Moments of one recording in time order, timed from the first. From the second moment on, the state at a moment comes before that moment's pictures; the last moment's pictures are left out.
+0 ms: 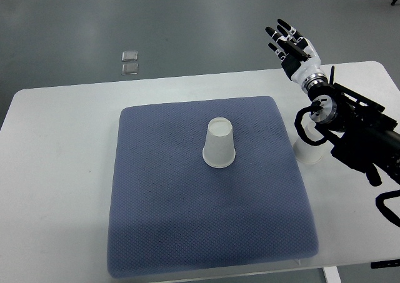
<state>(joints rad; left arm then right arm) -0.02 0.00 -0.05 -0.18 0.05 0.08 -0.05 0.95 -0.11 0.49 0.45 0.26 0.09 0.39</state>
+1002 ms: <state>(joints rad) -0.02 0.00 -0.05 -0.17 0.05 0.09 -0.05 0.97 -0.13 0.49 0.45 0.26 0.09 0.39</state>
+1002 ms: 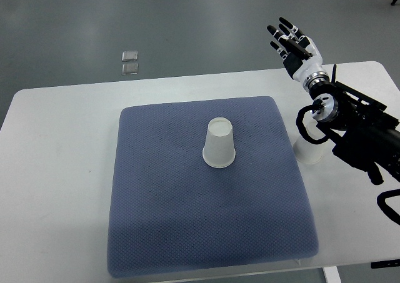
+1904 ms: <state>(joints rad) -0.02 0.00 -0.05 -0.17 0.05 0.09 -0.05 1.05 -0.88 0.36 0.99 -0.92 0.49 0.39</state>
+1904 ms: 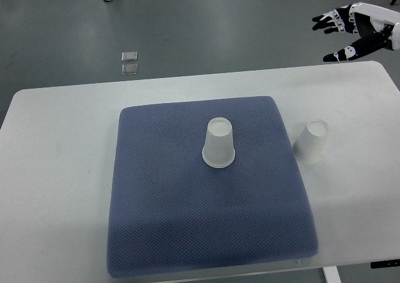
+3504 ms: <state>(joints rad) -0.02 0.00 -0.05 -0.17 0.05 0.09 -0.05 0.97 -0.76 0.09 1.04 -1.60 0.09 0.39</state>
